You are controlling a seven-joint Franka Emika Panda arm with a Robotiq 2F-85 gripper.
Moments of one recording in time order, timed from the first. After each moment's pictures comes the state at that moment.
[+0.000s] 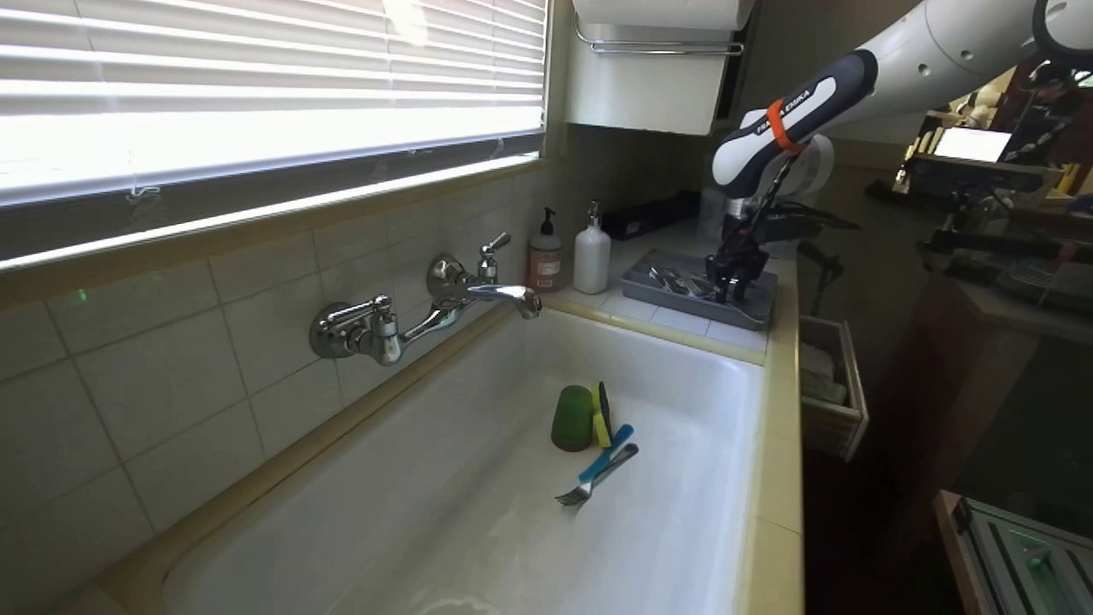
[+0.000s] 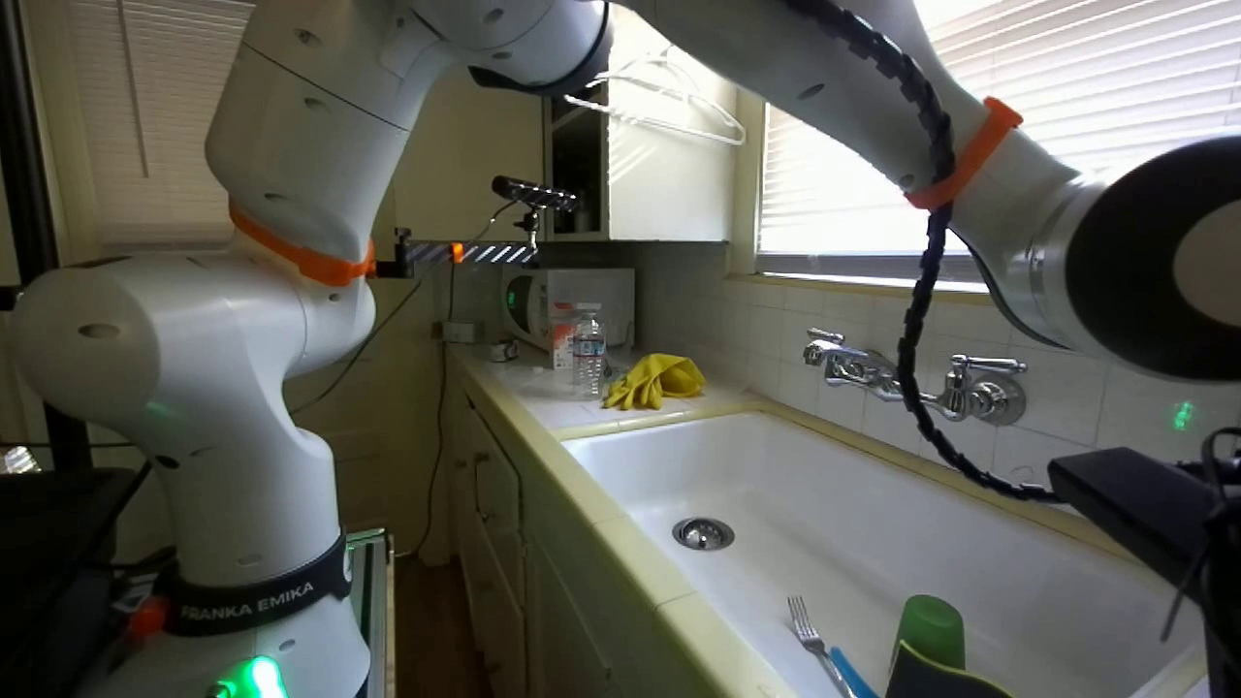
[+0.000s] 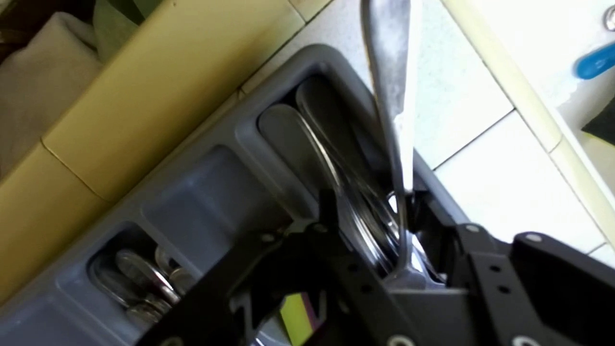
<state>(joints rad) -0.52 0.49 -0.30 -1.77 0.12 2.24 -0.18</state>
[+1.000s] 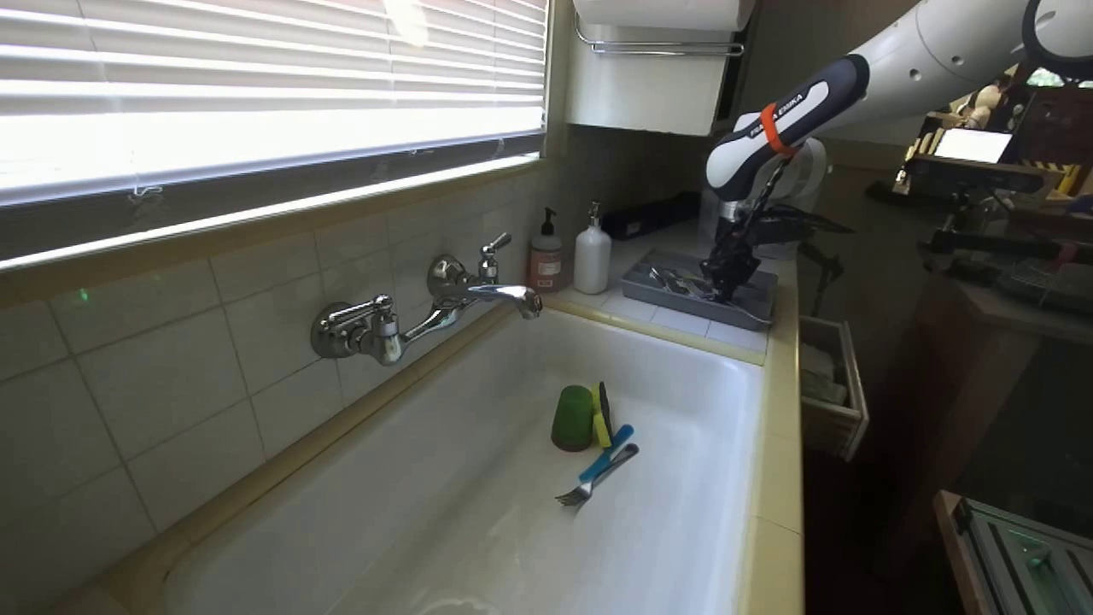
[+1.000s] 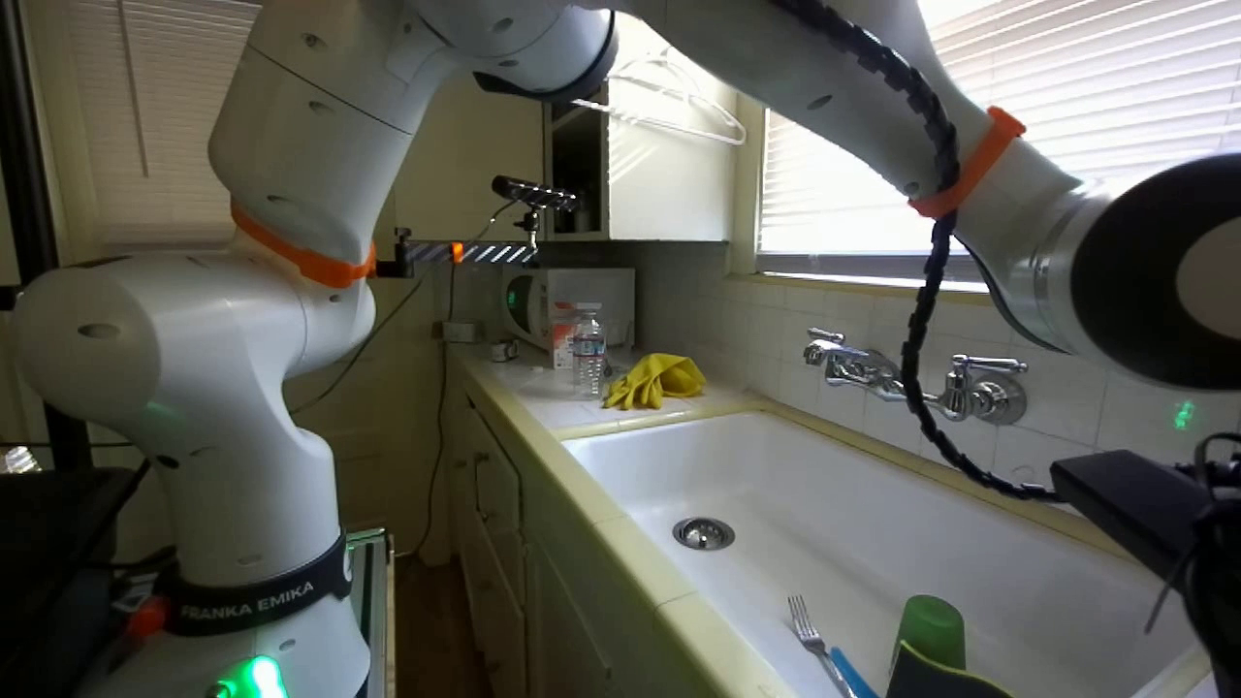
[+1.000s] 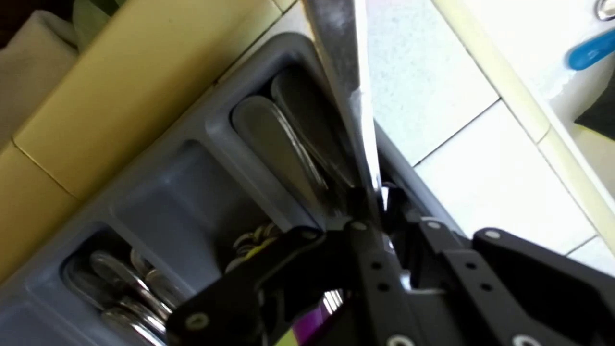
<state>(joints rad) -0.52 0.51 -0.28 -1.75 0.13 2.24 -0.15</state>
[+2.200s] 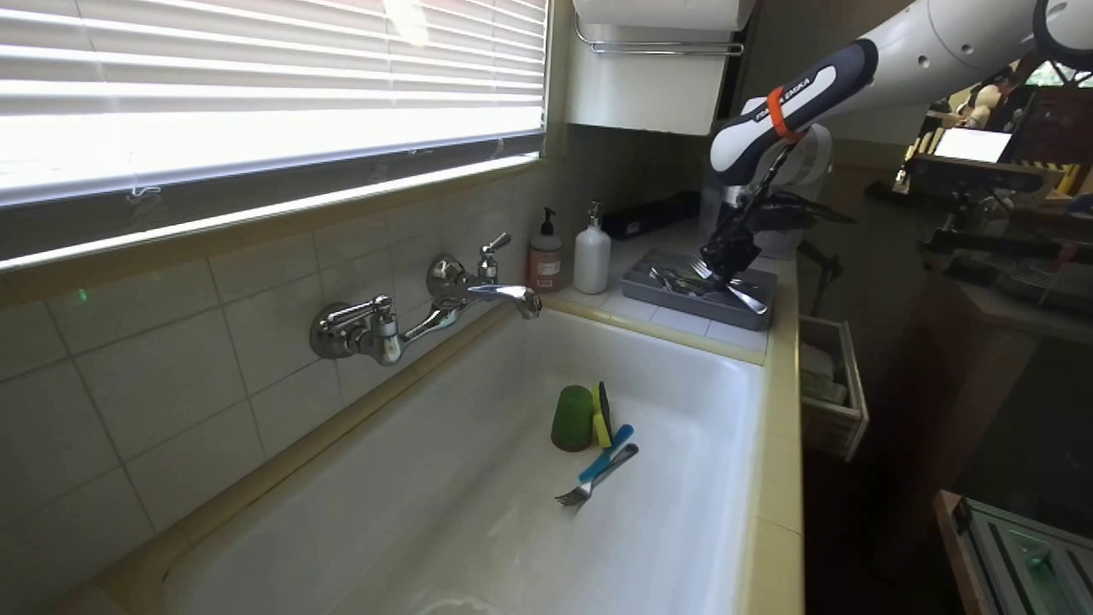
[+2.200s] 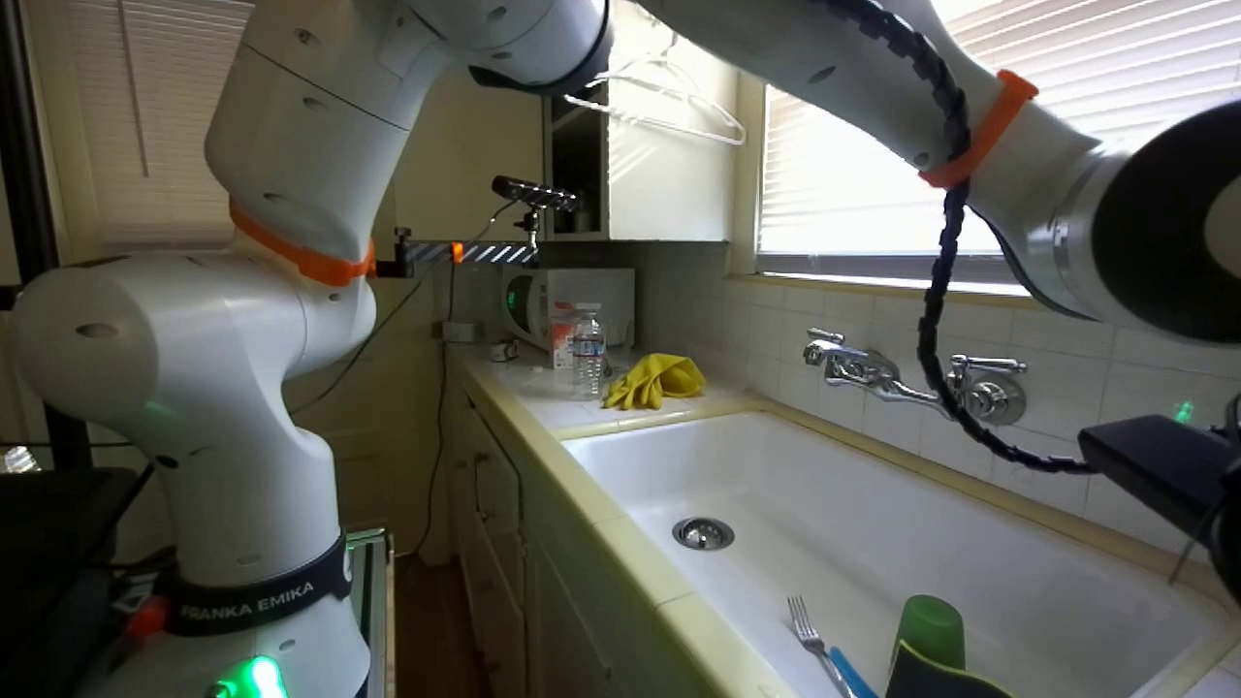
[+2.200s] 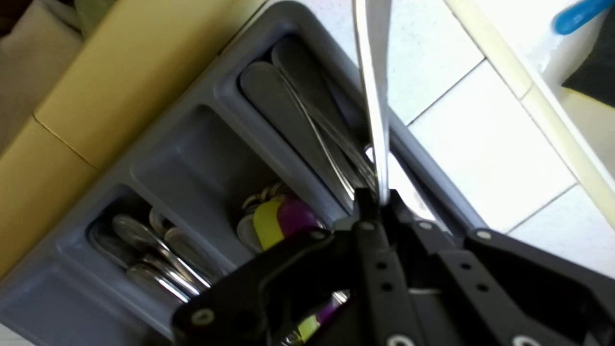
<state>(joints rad) -0.53 0.48 -0.28 -1.73 0.15 2.24 -0.14</state>
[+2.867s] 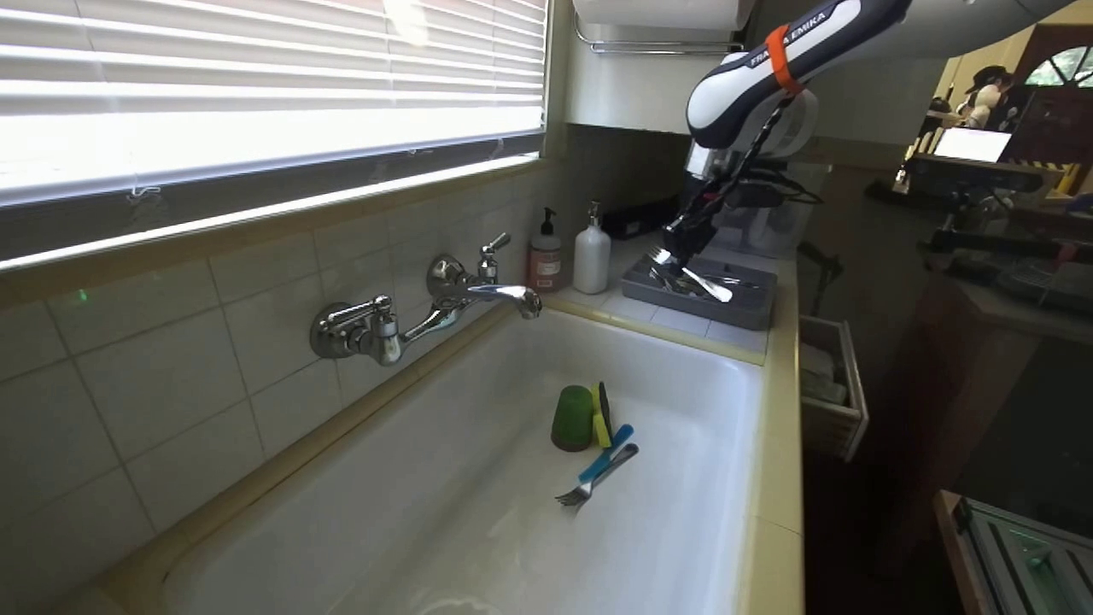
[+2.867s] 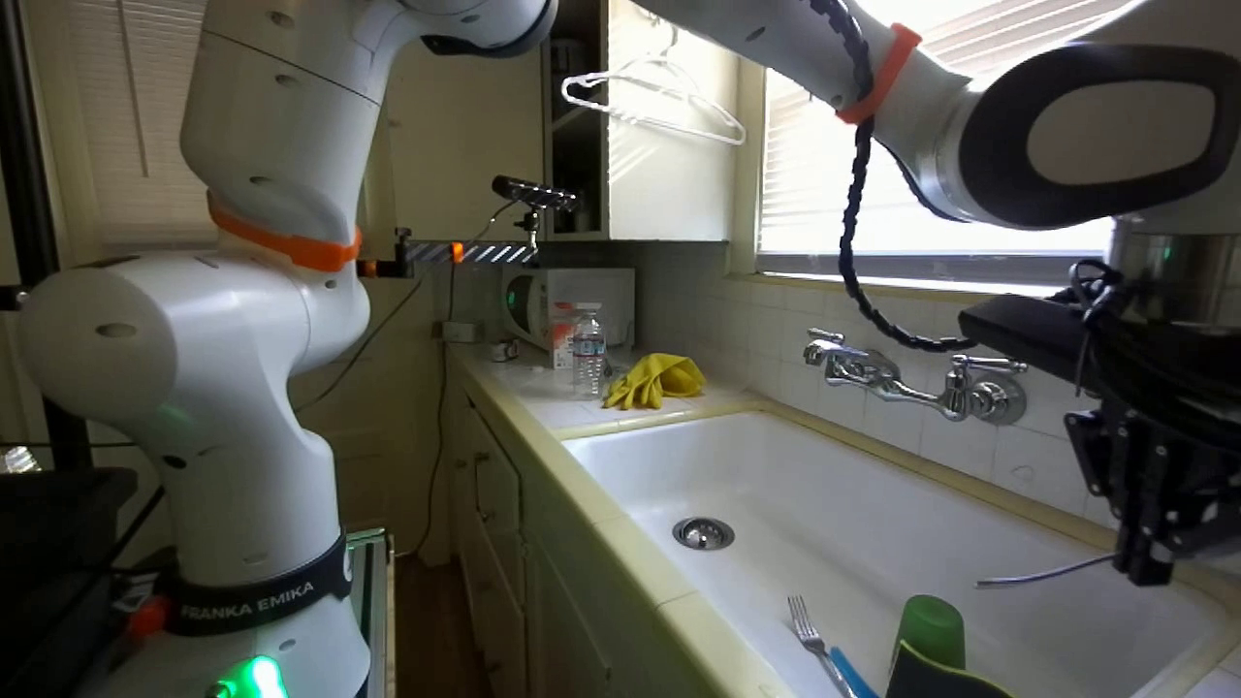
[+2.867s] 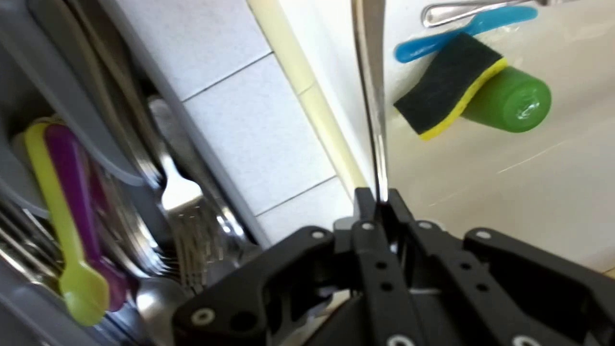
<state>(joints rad) -0.45 0.33 -0.17 -1.83 0.19 2.24 -0.29</state>
